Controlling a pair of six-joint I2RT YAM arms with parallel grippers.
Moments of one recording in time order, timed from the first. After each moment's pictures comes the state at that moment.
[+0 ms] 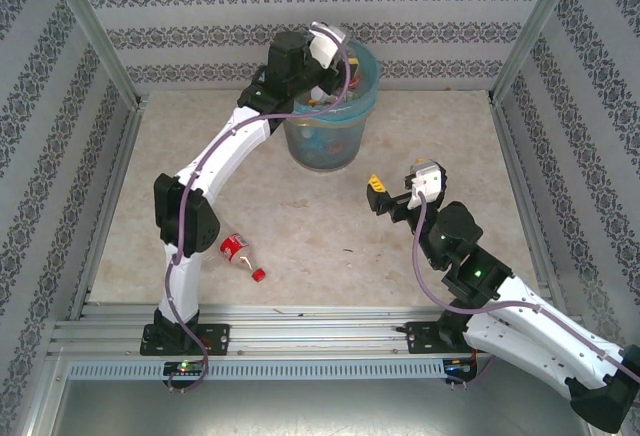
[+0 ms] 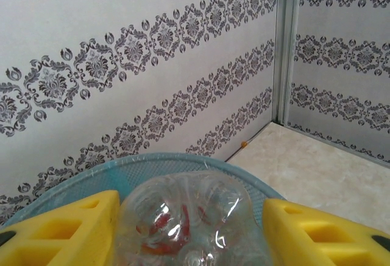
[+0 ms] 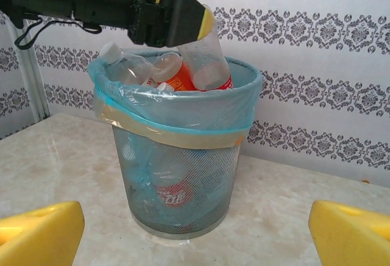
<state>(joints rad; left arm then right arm) -0.49 2.08 2.12 -0.20 0.19 0.18 0.78 0.65 0.59 0.06 0.44 -0.02</state>
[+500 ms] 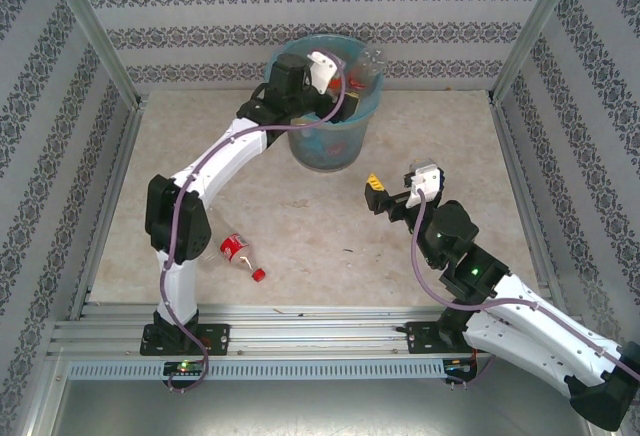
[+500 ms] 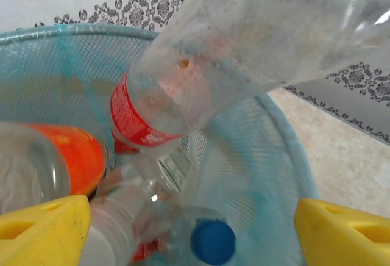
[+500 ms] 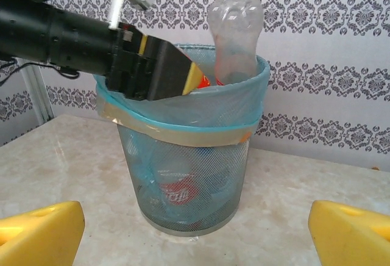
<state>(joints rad) -0.49 1.95 1.85 -0.25 0.27 0.04 0.78 0.67 0.59 0.06 0.45 0.05</state>
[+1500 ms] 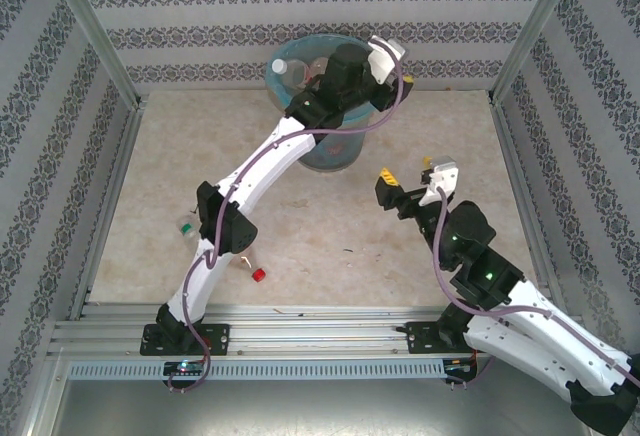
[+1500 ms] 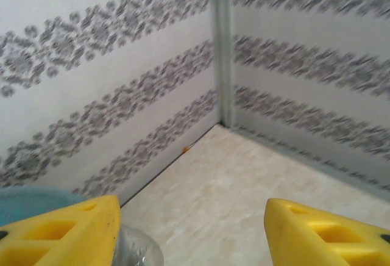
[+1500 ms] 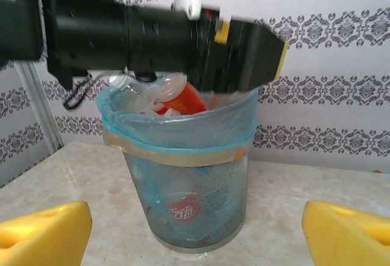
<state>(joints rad) -0.69 2.34 2.59 -0.44 0.03 0.14 0.77 0.60 0.64 -0.01 0.46 0.10</state>
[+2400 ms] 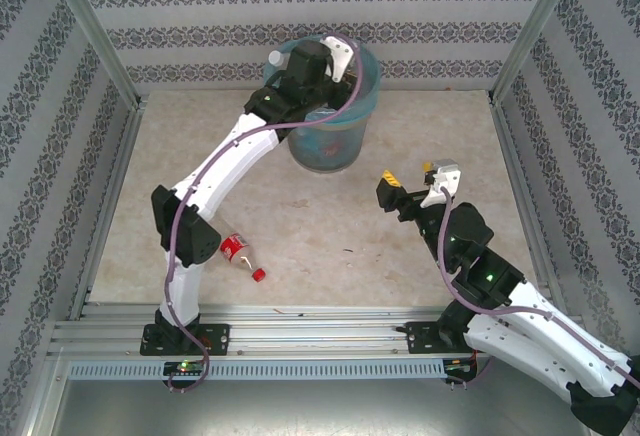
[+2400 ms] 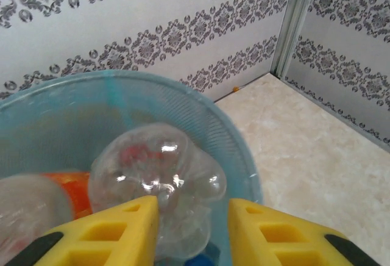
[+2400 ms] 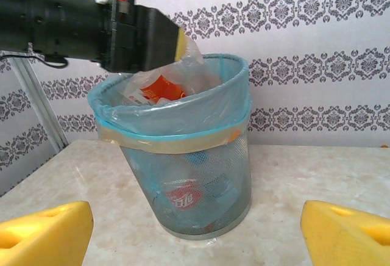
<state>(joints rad) -0.60 2.02 2.19 -0.55 -0.03 -0.01 0.77 0.60 0.63 -0.05 0.47 0.21</state>
